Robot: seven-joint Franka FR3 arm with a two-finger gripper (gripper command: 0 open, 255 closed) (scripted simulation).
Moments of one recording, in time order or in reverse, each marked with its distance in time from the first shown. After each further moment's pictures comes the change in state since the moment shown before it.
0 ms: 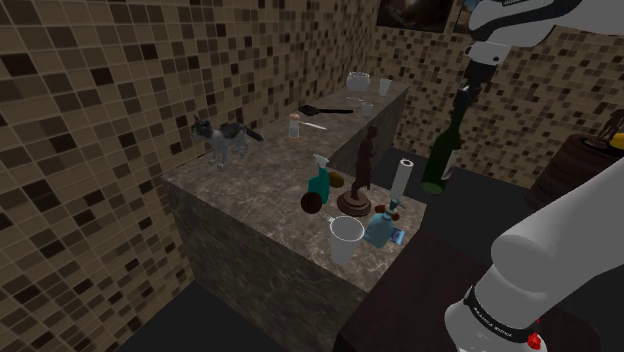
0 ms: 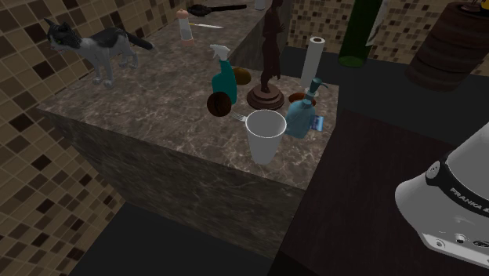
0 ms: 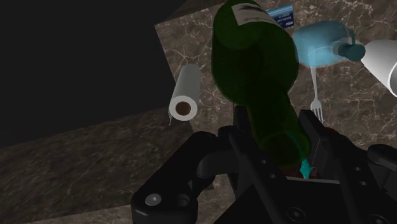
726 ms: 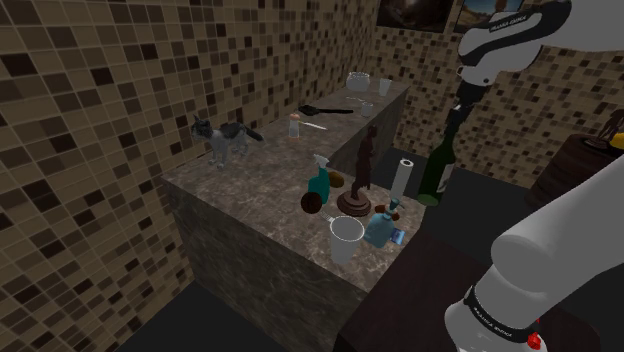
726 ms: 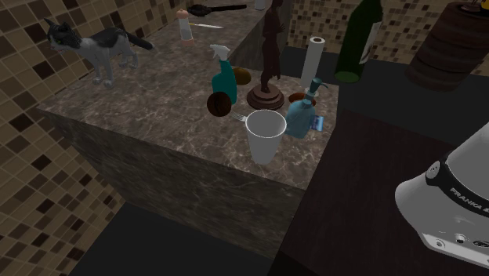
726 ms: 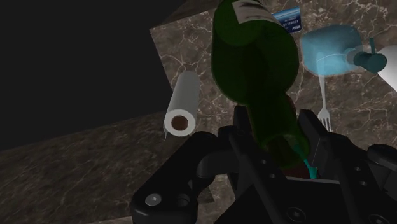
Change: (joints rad) arm -0.003 0.016 -0.010 -0.133 0.004 0.147 -0.011
